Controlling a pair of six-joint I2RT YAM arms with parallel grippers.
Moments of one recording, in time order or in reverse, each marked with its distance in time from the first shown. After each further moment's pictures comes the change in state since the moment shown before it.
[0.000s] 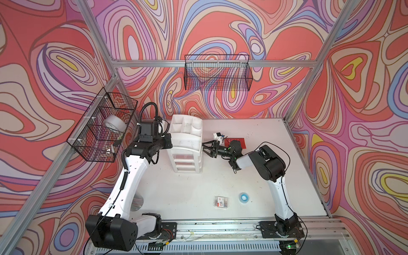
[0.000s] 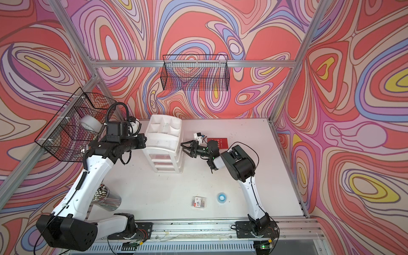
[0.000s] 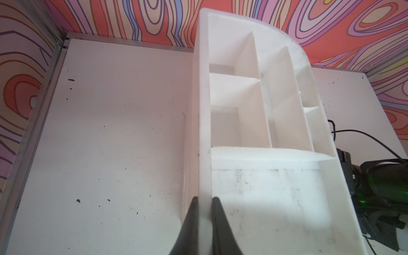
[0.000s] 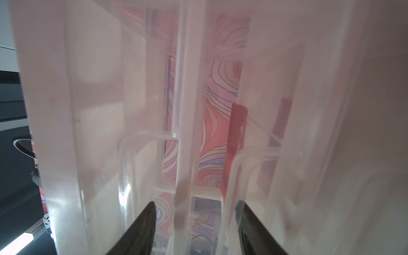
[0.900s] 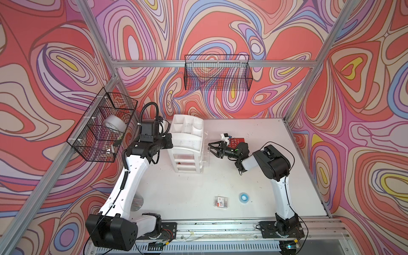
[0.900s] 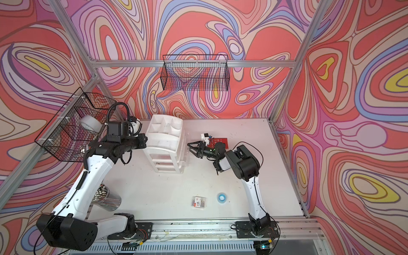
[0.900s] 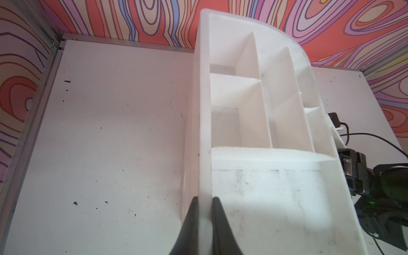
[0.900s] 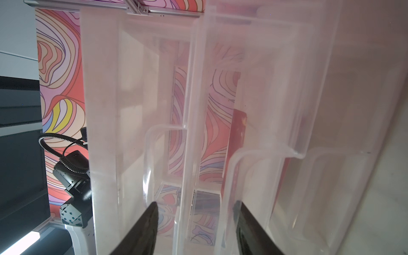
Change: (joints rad) left arm -0.006 0.002 0.000 0.004 0.005 0.003; right arm -0.070 -0.037 -0.124 0.110 -0.019 0.015
